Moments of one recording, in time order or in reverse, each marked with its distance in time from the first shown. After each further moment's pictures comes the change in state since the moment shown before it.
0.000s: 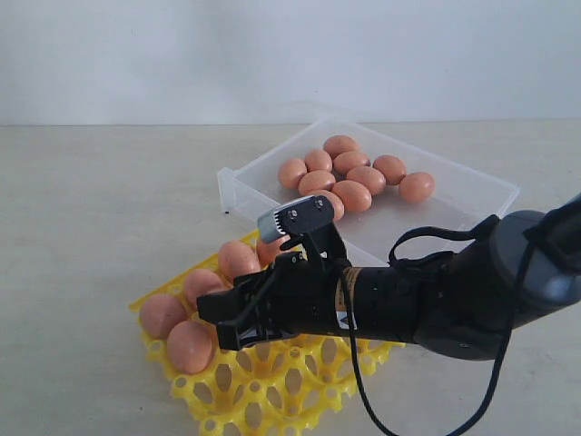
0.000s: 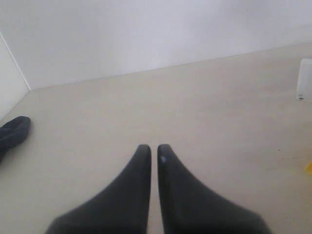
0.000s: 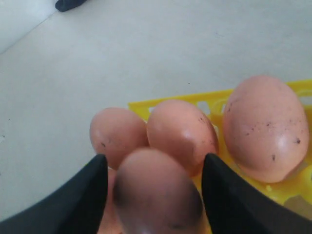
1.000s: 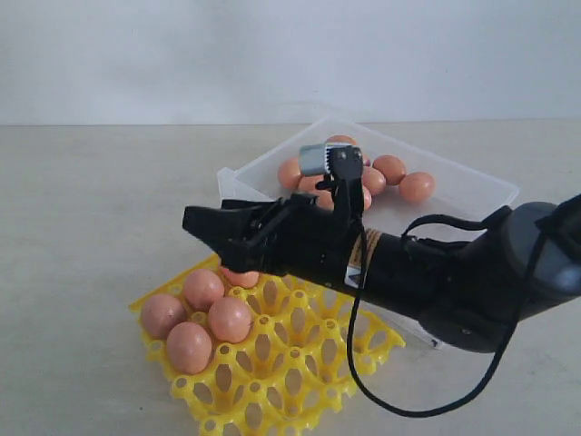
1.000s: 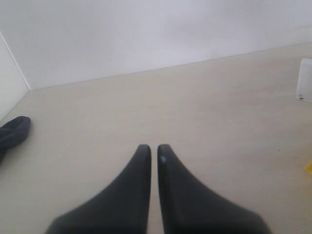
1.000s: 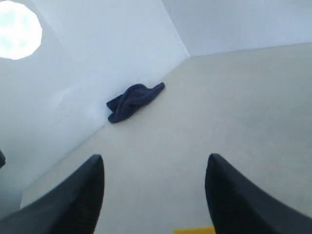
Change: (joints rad) left arm 0.000 0.000 0.000 0.000 0.000 0.000; right arm -0.032 -0.010 0.000 0.130 -0.365 0.014
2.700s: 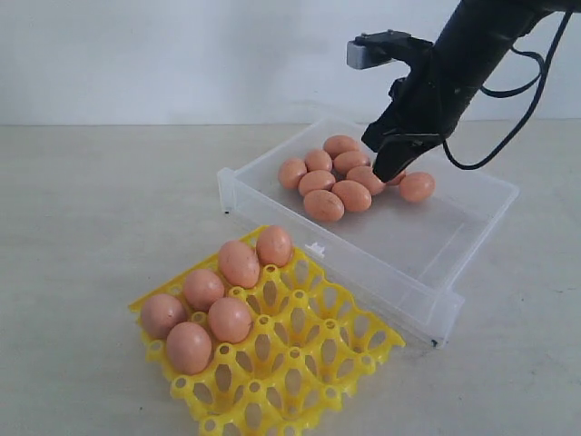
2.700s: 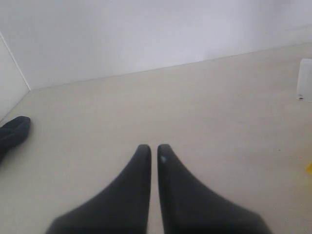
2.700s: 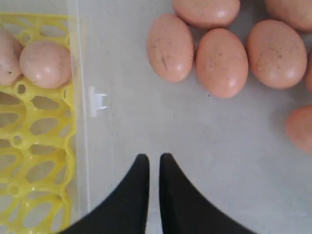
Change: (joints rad) left arm 0.000 0.000 0.000 0.000 0.000 0.000; right arm -0.395 0.045 -0.959 0.882 2.343 -1.414
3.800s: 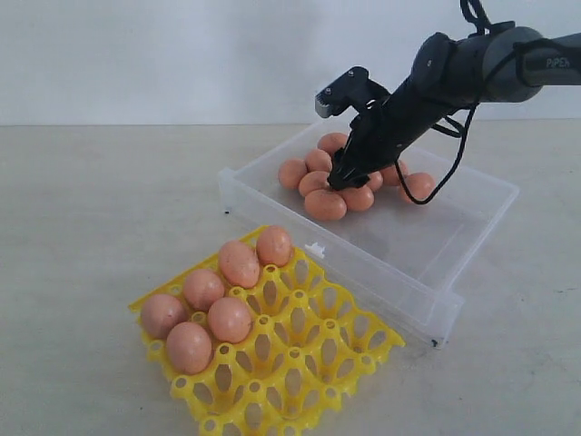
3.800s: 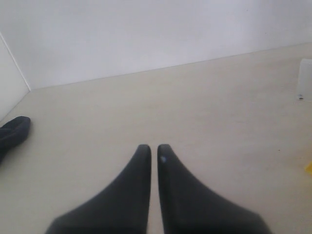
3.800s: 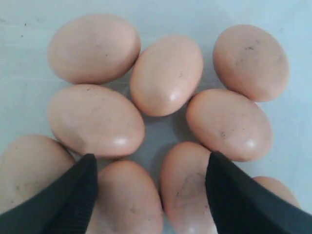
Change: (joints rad) left arm 0.000 0.000 0.000 0.000 0.000 0.000; right arm 0.041 0.250 -0.012 0.035 -0.560 -0.215
